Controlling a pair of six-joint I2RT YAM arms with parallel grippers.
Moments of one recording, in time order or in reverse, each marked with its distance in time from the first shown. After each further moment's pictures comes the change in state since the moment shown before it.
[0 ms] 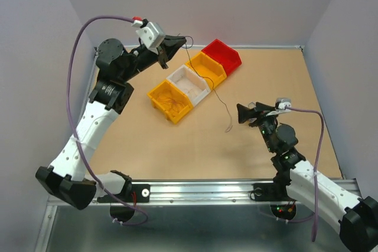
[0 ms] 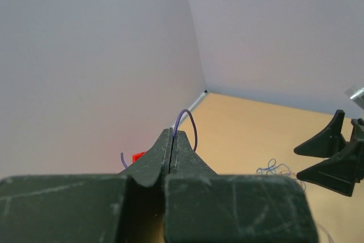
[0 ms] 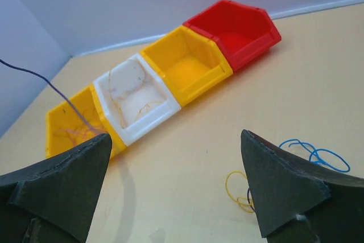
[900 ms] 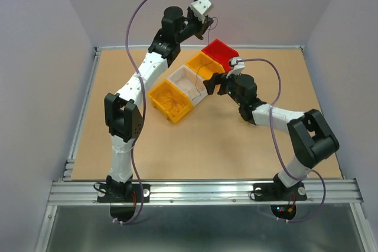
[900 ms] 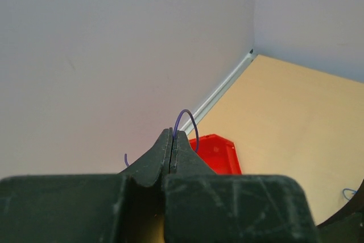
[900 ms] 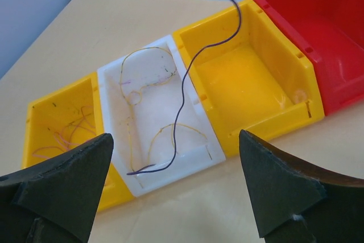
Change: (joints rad) left arm -0.037 0.856 0.702 -0.068 -0.162 0.092; right arm -0.022 0.934 0.629 0.063 -0.249 -0.070
